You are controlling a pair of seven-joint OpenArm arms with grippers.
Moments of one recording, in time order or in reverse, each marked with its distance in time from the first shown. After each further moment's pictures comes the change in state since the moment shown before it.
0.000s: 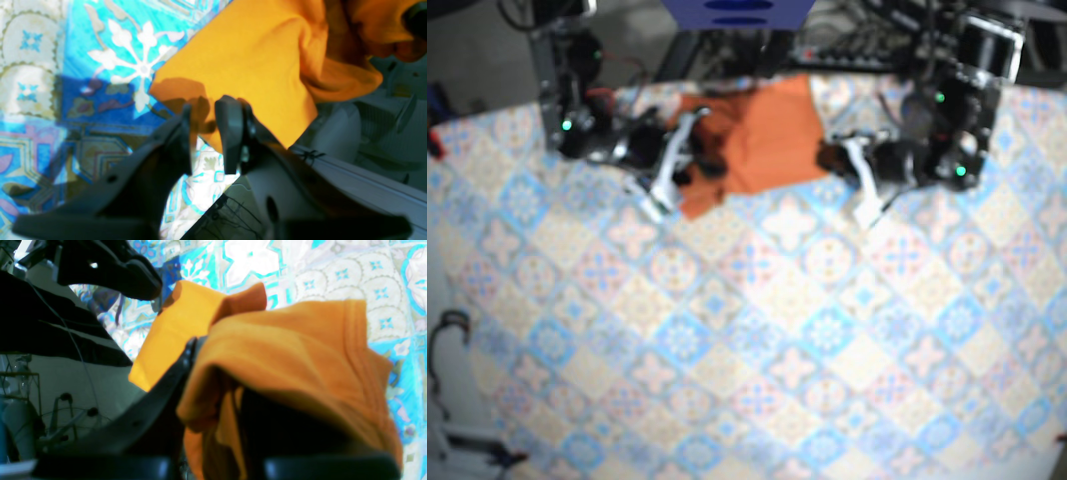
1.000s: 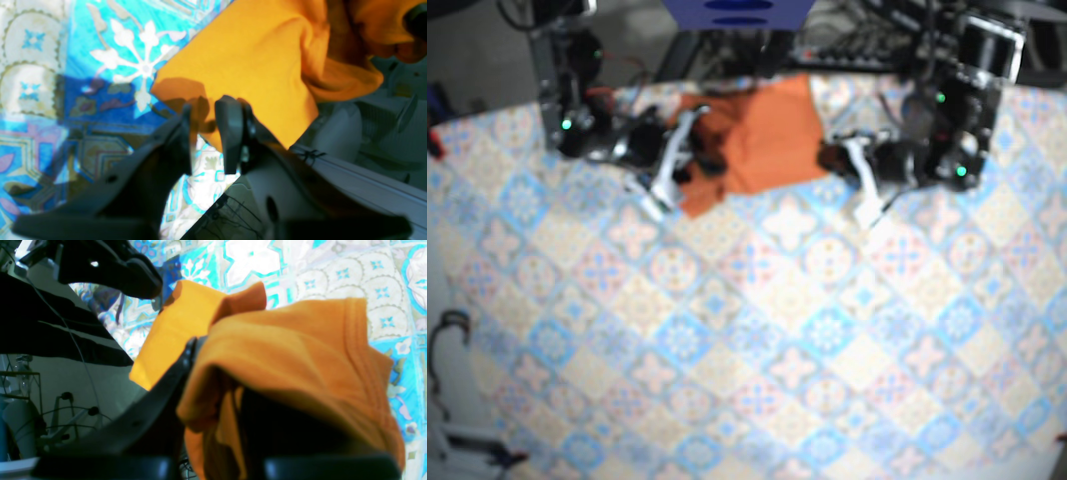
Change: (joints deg) left arm 0.0 -0.2 0.0 0.0 0.0 0.0 0.0; right arm -0.2 0.0 0.0 0.1 0.0 0.0 -2.0
